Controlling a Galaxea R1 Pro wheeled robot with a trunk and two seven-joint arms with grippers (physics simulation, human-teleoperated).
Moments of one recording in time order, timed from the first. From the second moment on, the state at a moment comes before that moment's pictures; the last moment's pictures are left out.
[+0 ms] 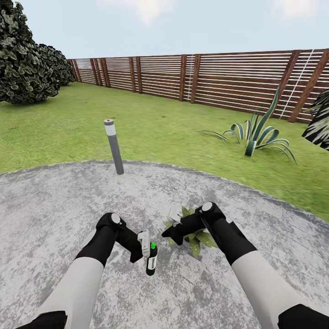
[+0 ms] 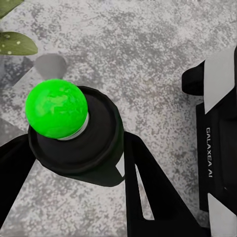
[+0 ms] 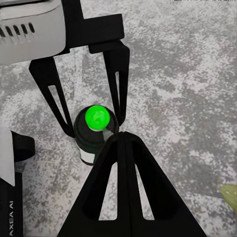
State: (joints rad) left arm -0.78 -0.17 0.15 -0.86 -1.11 0.07 -1.55; right arm -0.82 0.03 0.33 -1.01 0.47 0.45 1.26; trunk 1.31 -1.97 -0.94
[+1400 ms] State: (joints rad) left arm -0.78 -0.17 0.10 -0.86 -0.98 0.06 -1.47; right arm -0.82 0.03 0.33 -1.01 0.47 0.45 1.26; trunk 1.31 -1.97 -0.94
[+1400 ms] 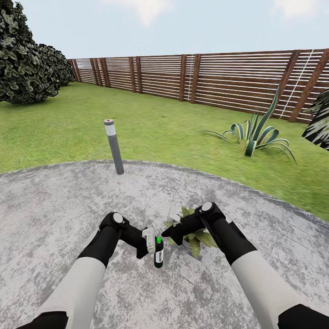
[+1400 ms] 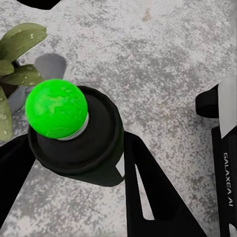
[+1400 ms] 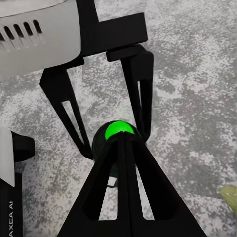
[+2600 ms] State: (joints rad) left arm -0.78 -0.17 0.09 -0.86 -0.96 0.07 -1.47; right arm -0.82 0.03 0.33 -1.01 0.47 0.45 1.26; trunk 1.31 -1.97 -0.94
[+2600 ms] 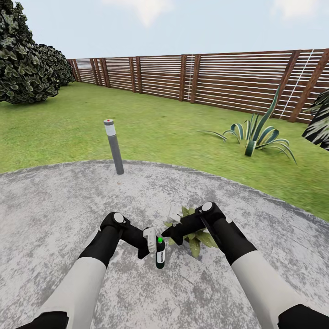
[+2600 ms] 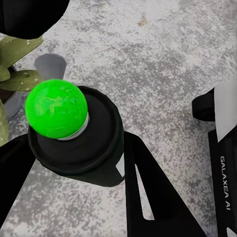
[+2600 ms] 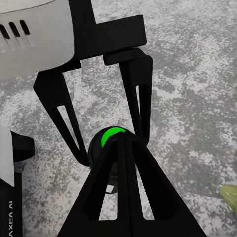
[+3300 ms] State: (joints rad) left arm -0.78 -0.17 0.09 -0.86 -0.96 0.07 -1.50; right arm -0.82 0.03 0.33 -1.01 0.47 0.45 1.26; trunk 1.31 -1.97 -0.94
